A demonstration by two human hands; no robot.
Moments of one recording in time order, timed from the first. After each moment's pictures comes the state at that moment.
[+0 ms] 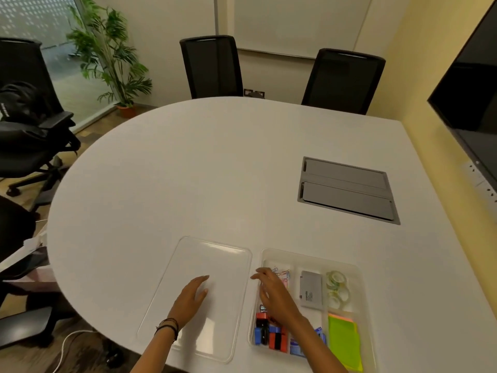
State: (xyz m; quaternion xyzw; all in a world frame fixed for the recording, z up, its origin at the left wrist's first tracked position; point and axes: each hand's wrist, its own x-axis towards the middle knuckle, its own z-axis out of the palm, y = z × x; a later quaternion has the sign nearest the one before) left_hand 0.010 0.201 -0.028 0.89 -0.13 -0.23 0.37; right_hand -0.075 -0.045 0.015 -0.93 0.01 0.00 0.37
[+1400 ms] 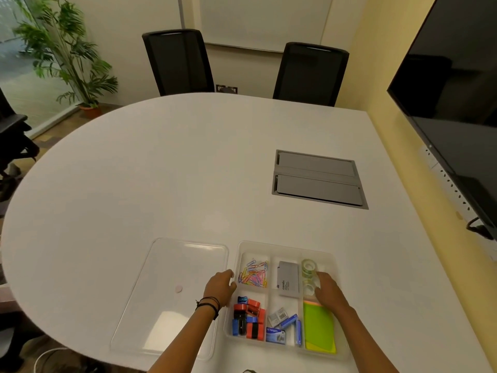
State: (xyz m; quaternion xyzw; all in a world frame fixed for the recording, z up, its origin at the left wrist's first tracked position) left_hand -0.007 0.061 -0.003 0.92 -0.20 -0.26 0.22; right_hand -0.149 -0.209 -0.008 -0.89 0.31 0.12 0.31
